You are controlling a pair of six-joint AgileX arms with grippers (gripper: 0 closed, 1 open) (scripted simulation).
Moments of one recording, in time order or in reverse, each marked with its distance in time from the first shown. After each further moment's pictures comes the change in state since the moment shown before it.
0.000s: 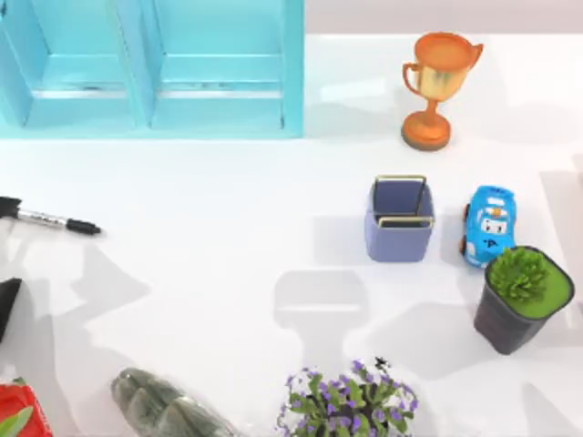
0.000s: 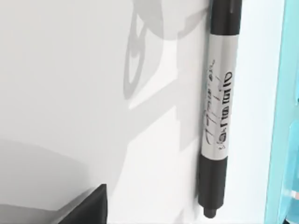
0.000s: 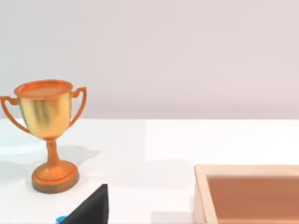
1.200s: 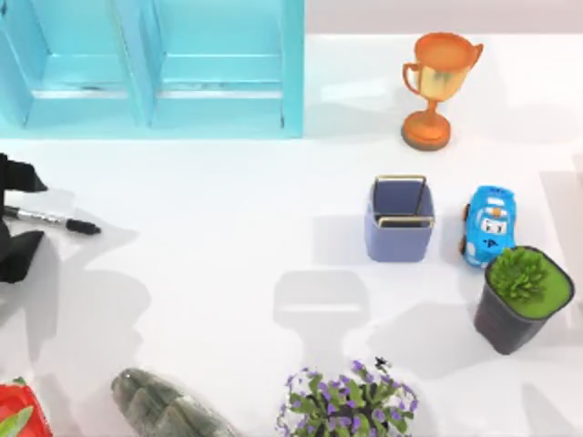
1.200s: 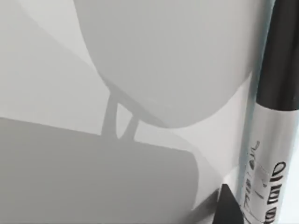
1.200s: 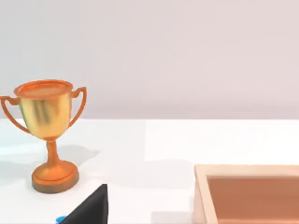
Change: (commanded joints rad) left arm -0.145 0.471 0.273 0.239 -0.110 -0.098; right arm 0.000 0.000 0.000 0.000 0.000 0.000
